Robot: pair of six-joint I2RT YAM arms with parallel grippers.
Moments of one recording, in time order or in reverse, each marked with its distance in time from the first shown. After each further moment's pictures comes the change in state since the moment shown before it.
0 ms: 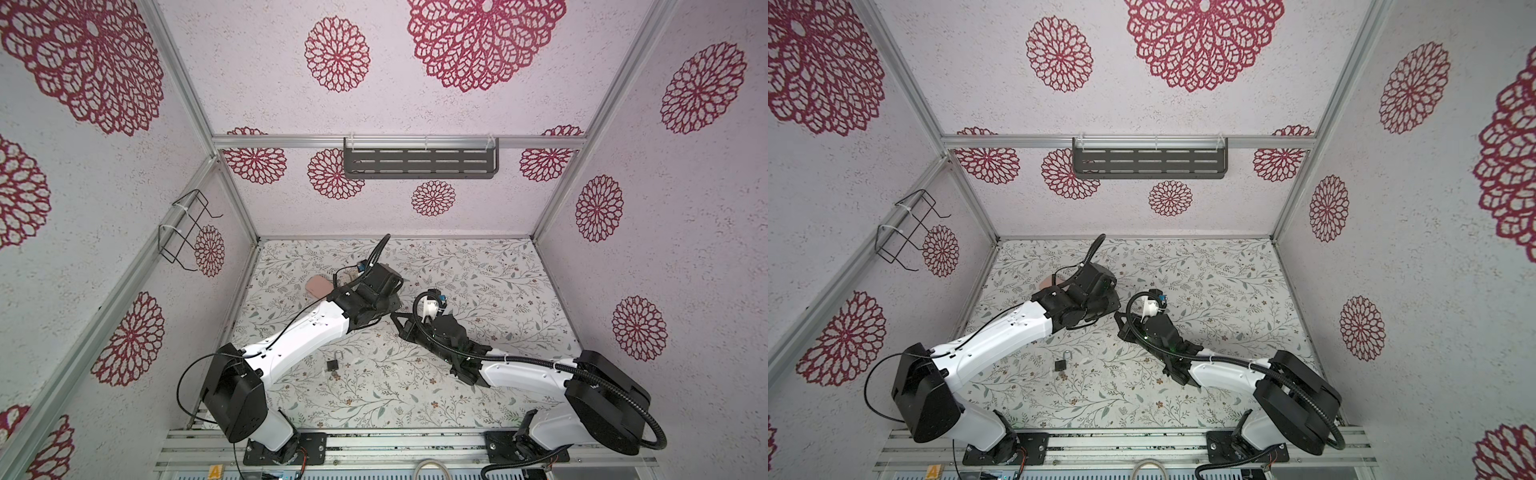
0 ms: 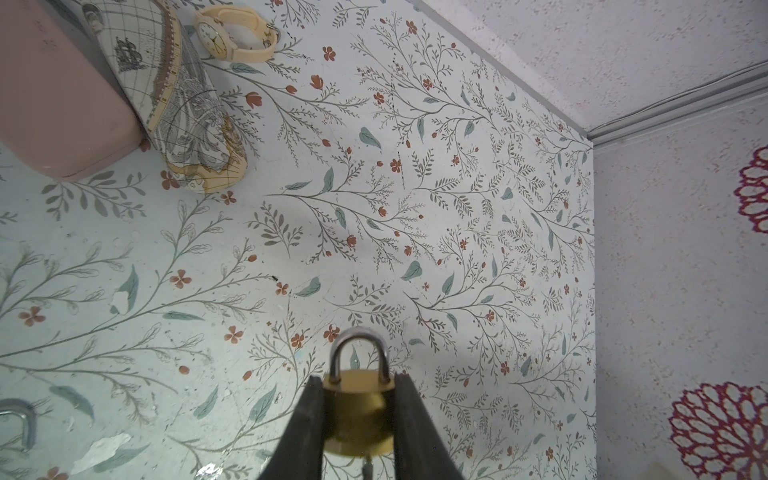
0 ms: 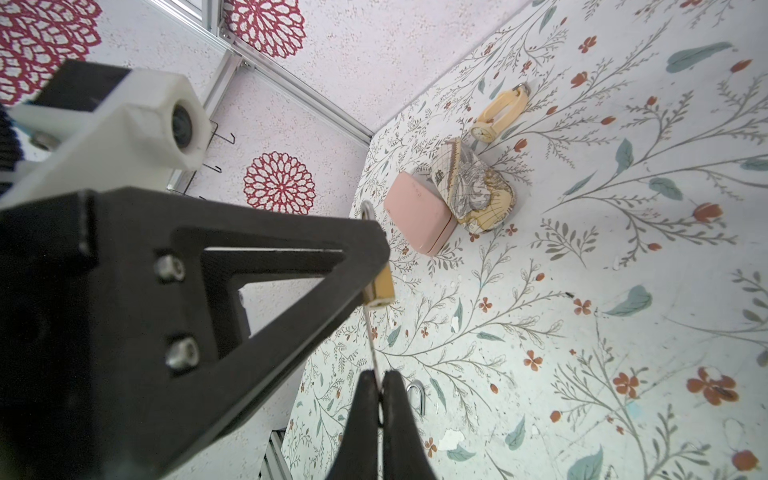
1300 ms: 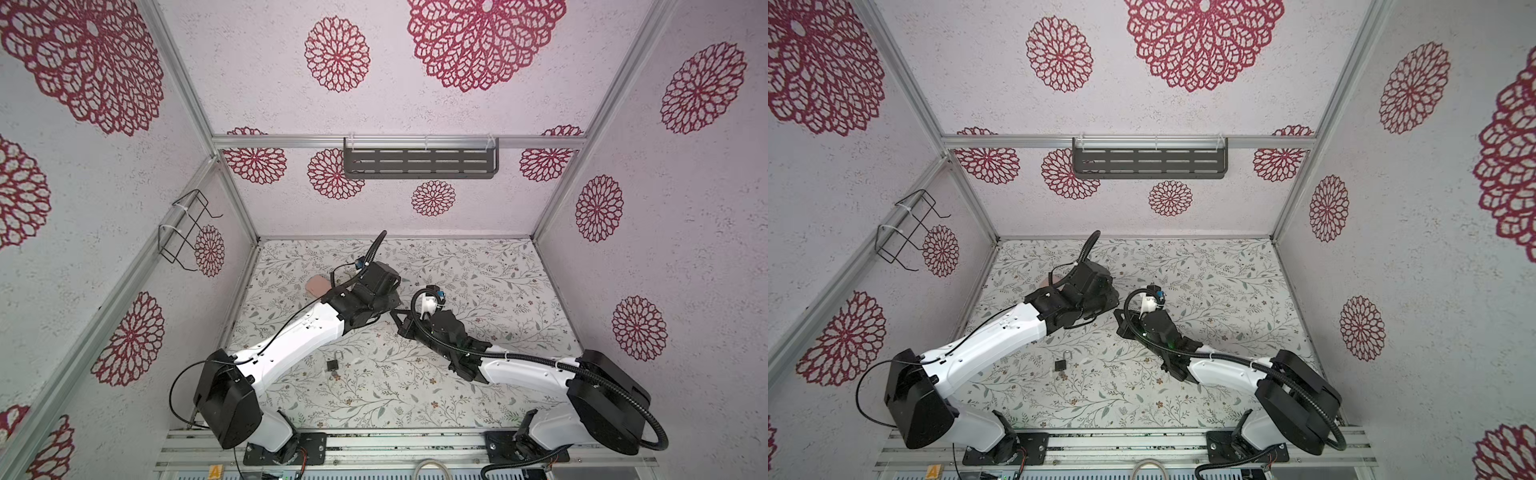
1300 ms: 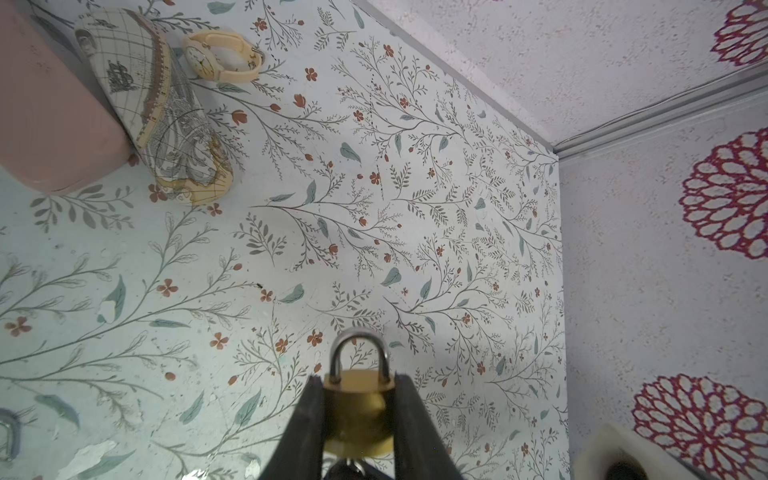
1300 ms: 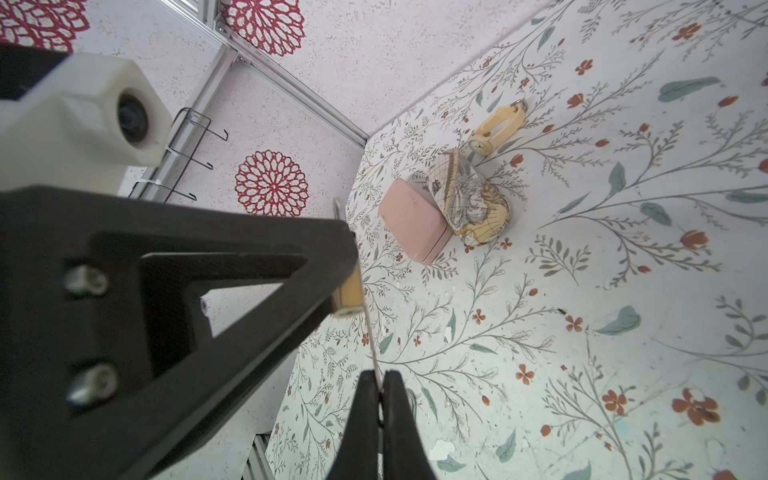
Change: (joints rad) left arm -0.001 -0.038 -0.002 0.022 0.001 -0.001; right arm -0.009 0.000 0.046 -0.062 0.008 -0.053
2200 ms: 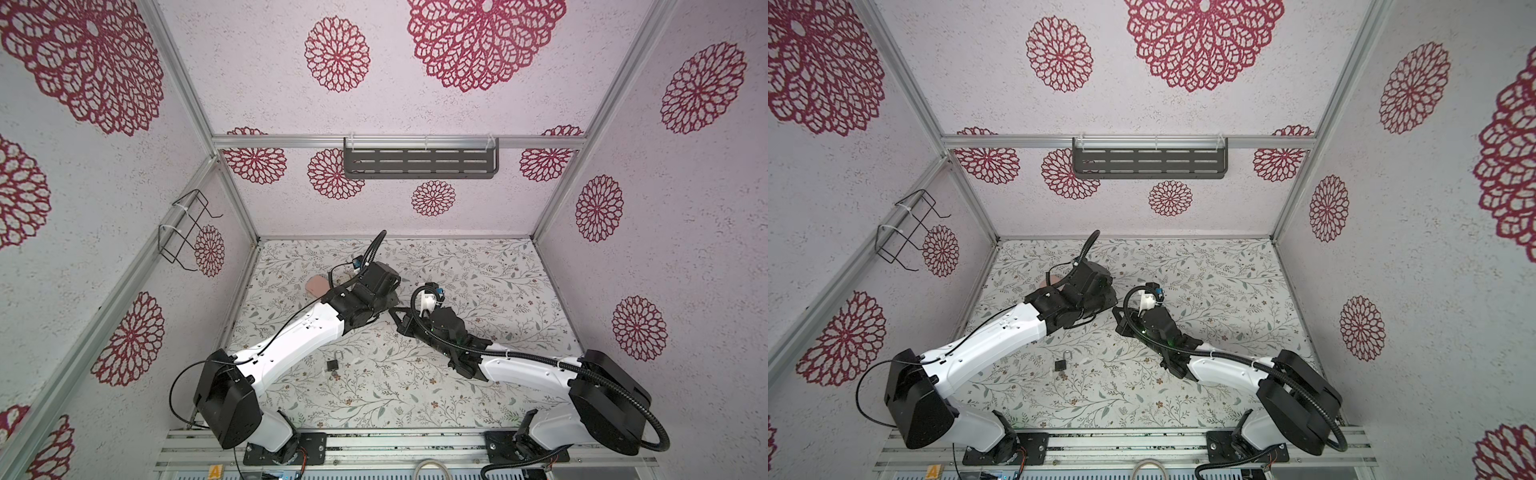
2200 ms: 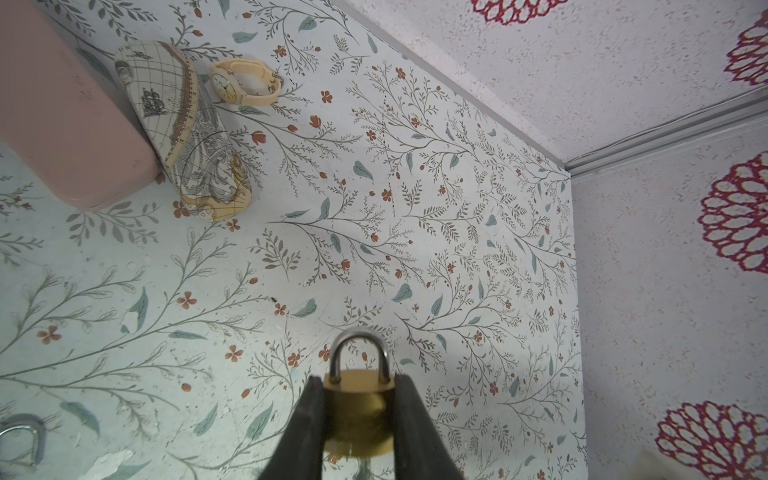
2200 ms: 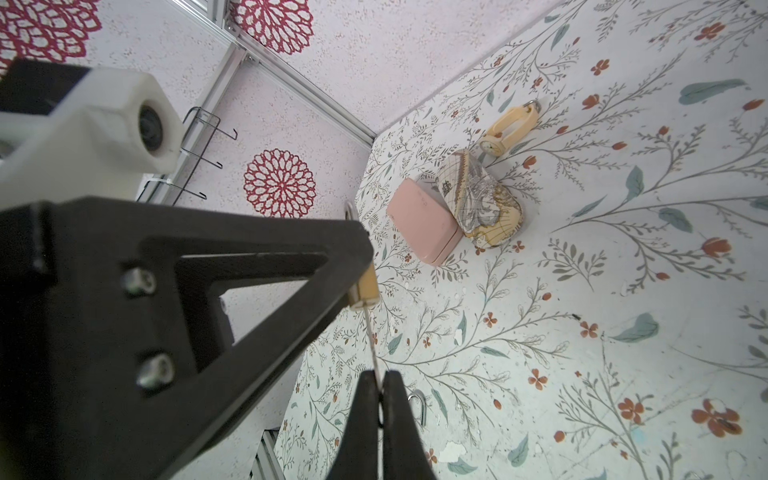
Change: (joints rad) left arm 0.000 0.000 0.000 -0.005 -0.057 0.001; right arm -0.006 -0.001 0.027 -0.022 -0.028 0.000
